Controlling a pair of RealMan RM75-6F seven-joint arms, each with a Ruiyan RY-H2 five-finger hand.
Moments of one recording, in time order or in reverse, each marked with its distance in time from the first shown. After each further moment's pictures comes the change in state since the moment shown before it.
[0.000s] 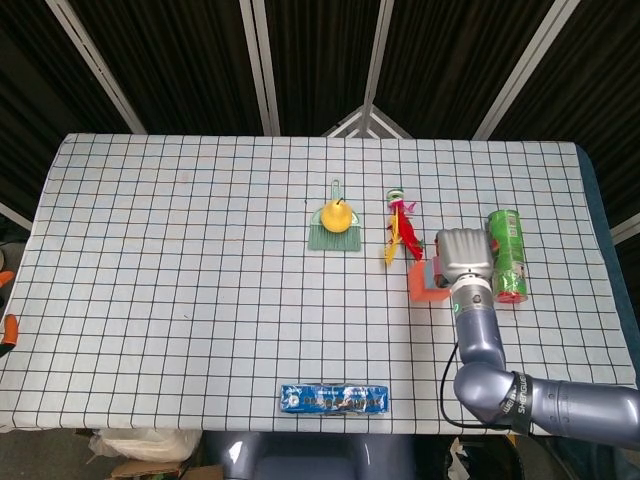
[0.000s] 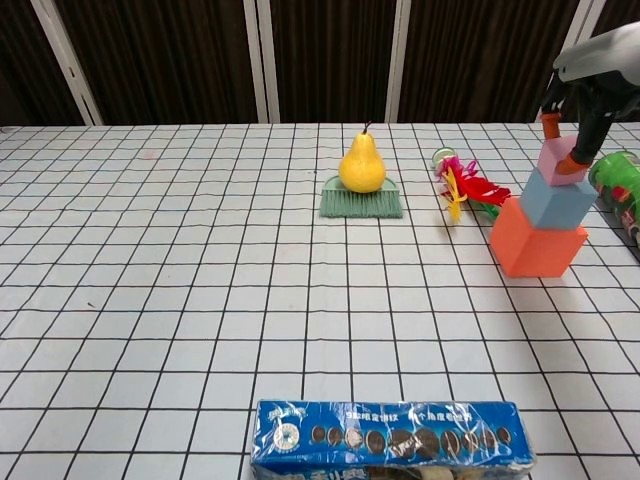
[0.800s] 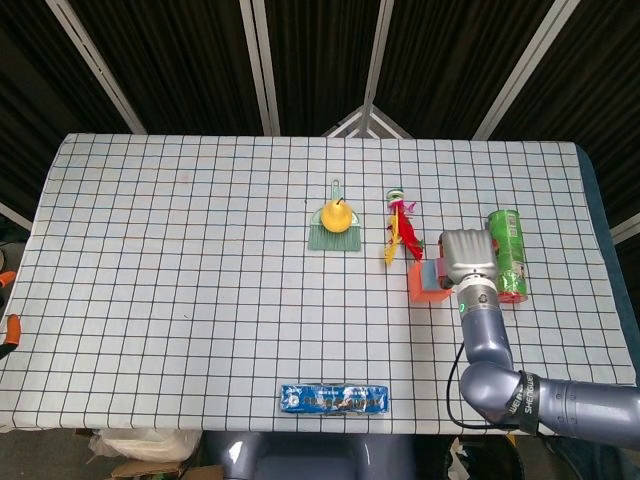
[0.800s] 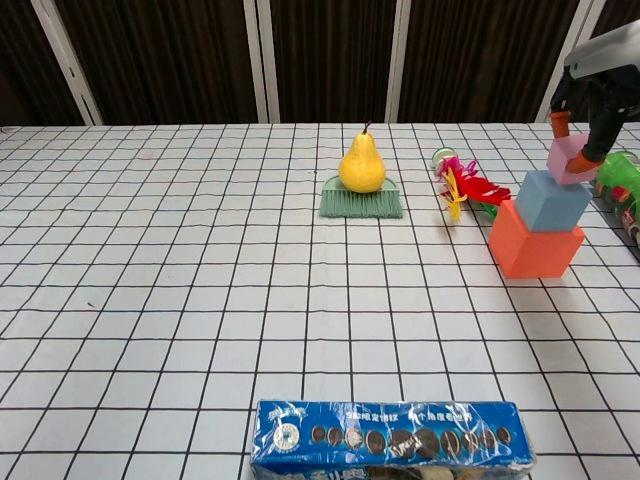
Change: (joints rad) left arm 0.000 -0.003 -0.001 -0.006 -0.003 -0.001 0.015; right arm 0.023 0.038 -0.038 -0.010 0.021 -0.031 0.045
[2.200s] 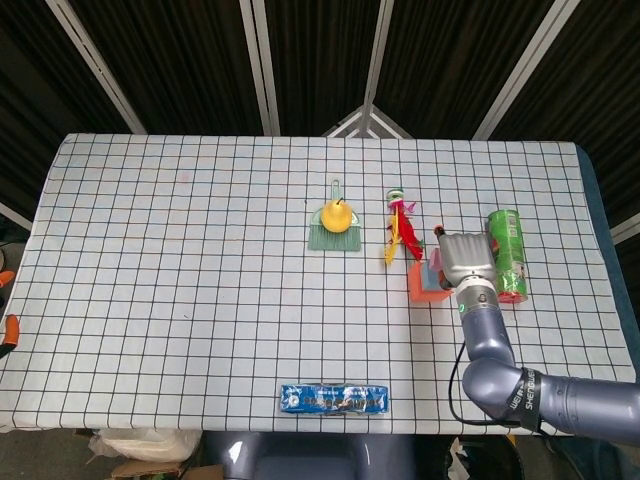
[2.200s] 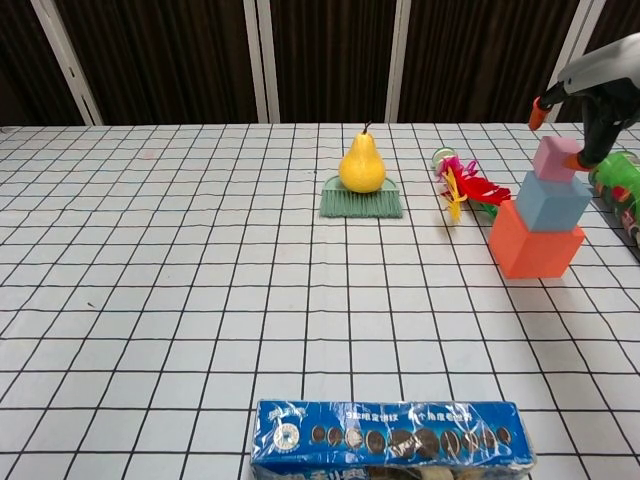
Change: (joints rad) left arm 0.001 0.002 -0.001 -0.001 -0.001 -0.002 -0.001; right arm 0.034 0.028 -0.050 0.010 0.035 -0.080 0.030
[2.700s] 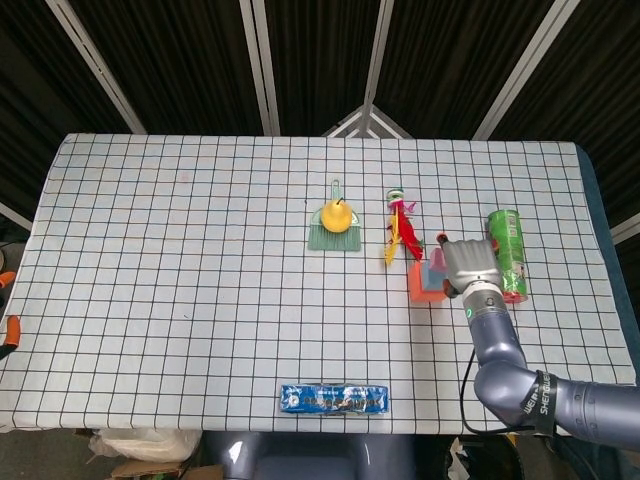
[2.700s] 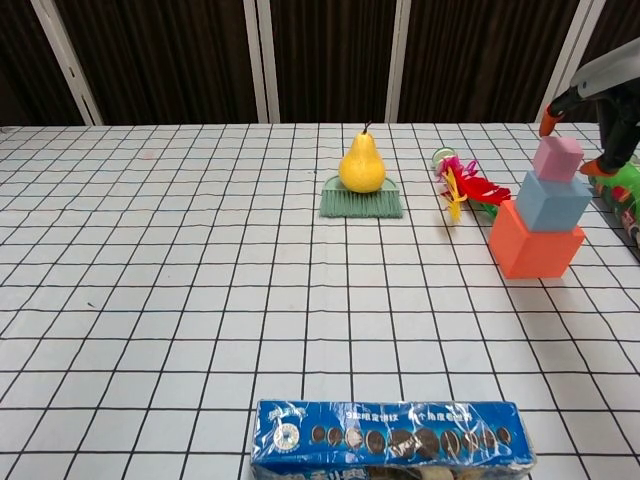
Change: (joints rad) left arm 0.001 0.001 0.003 -0.004 0.004 0.000 0.003; right arm 0.017 0.081 -0.018 -0.059 0.046 -0.062 0.000
